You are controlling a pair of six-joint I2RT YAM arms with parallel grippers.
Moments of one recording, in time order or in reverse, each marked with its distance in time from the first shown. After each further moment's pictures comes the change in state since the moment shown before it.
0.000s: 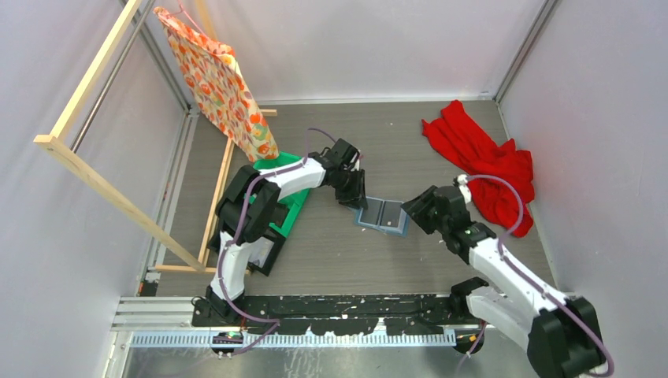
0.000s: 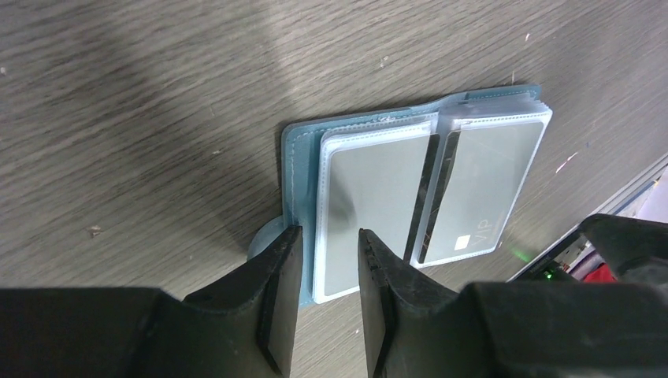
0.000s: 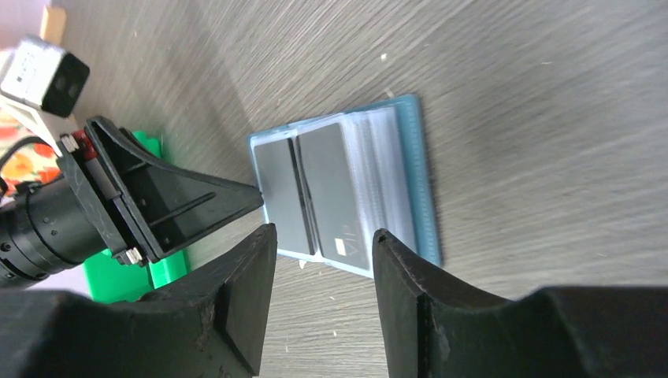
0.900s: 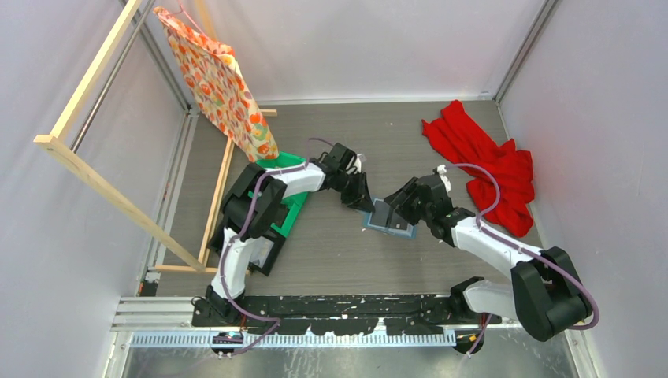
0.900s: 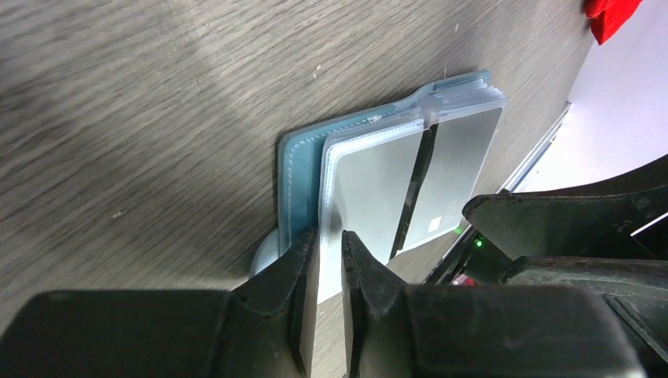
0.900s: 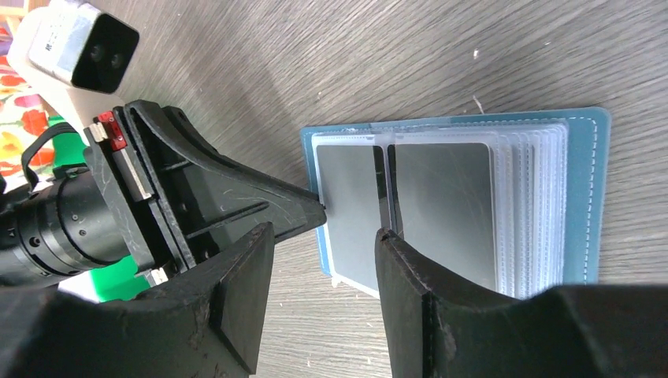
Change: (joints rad) left arm 0.015 0.046 -0.056 0.198 0.222 -0.101; right arm 0.072 0.338 0.100 0.211 -0.065 0.009
